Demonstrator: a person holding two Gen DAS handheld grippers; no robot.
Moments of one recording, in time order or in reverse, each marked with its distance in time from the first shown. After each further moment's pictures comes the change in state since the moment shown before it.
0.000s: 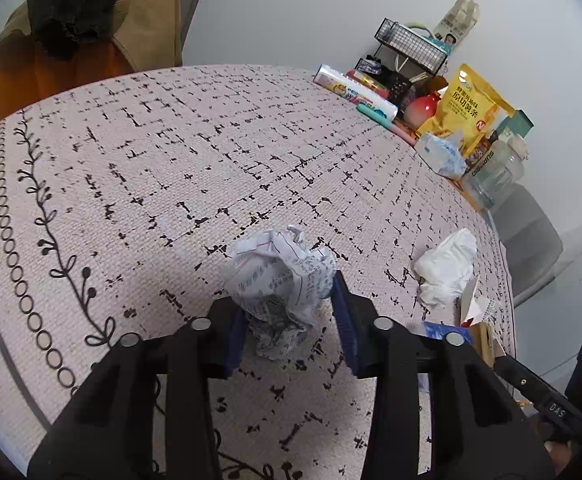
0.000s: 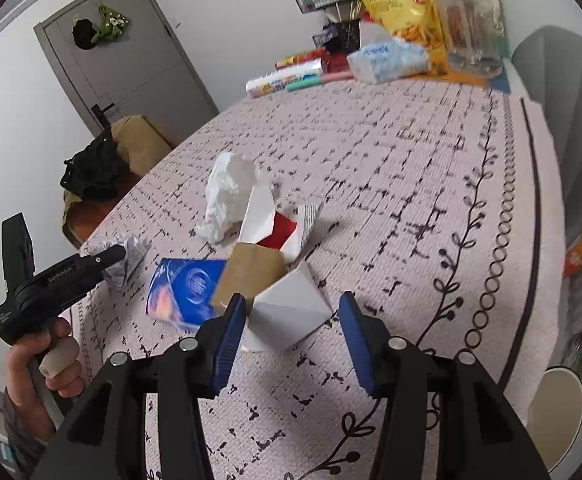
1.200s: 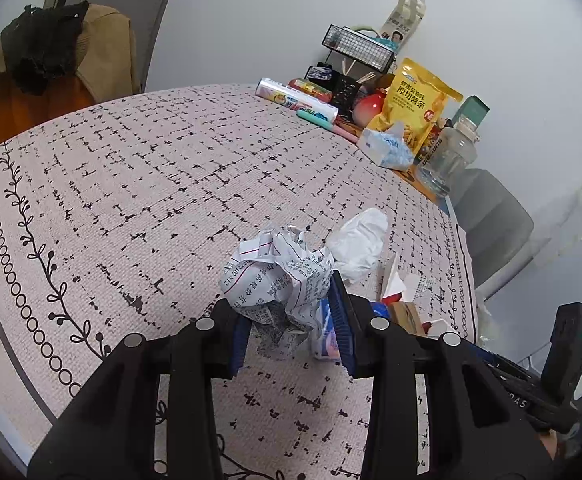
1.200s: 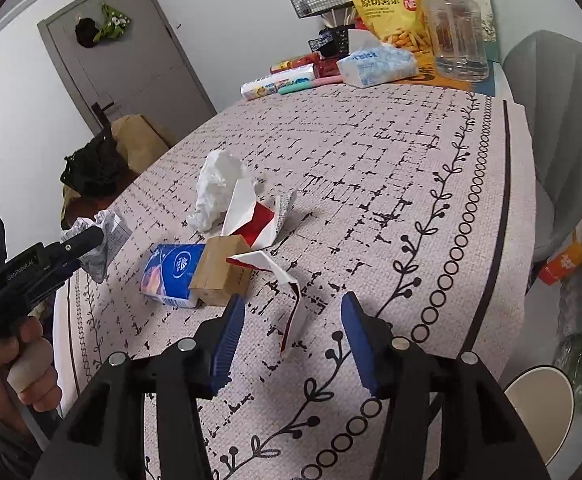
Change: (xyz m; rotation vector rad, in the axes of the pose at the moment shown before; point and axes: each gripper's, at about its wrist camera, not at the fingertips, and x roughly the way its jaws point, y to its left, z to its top) left arm -0.033 -0.063 -0.020 0.084 -0.040 -0.081; right arm -0.022 -0.012 -0.012 -0.022 -0.020 -0.028
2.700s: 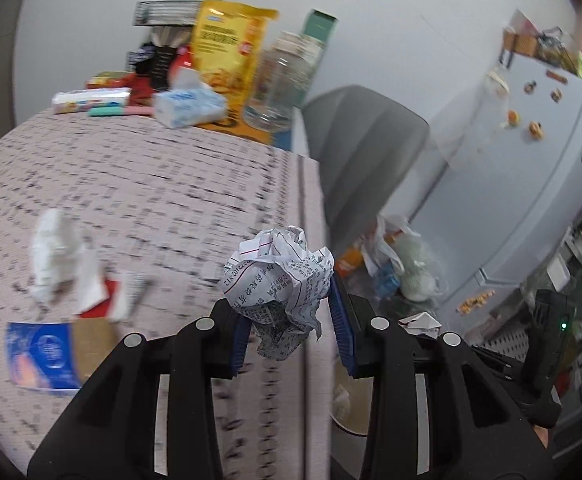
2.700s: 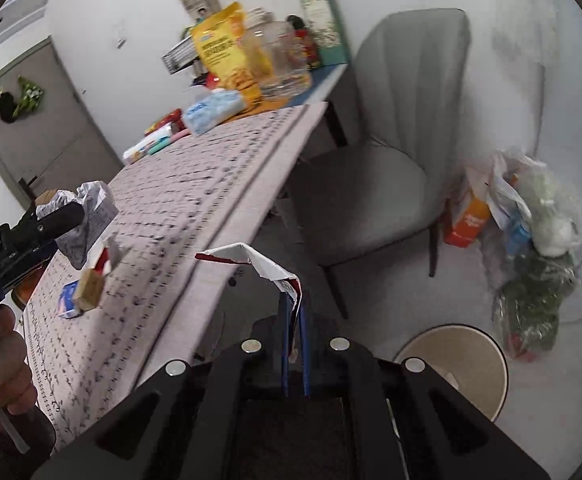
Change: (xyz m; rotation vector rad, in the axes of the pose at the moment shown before) left arm 0.056 -0.244 -0.042 0.371 0.144 -0.290; right arm -0.119 -0.163 -0.049 0.258 -0.134 -0.248
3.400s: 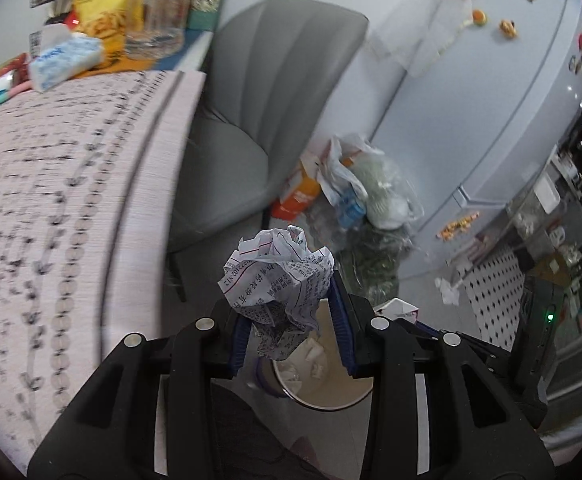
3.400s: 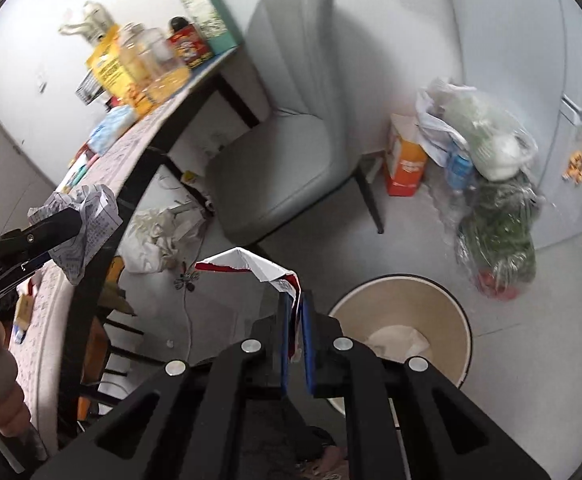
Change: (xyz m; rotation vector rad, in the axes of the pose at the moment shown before) left arm 0.119 -0.115 -0.034 0.162 0.254 -0.095; right arm 0.015 -0.137 -0.046 0.247 0.035 -0.115
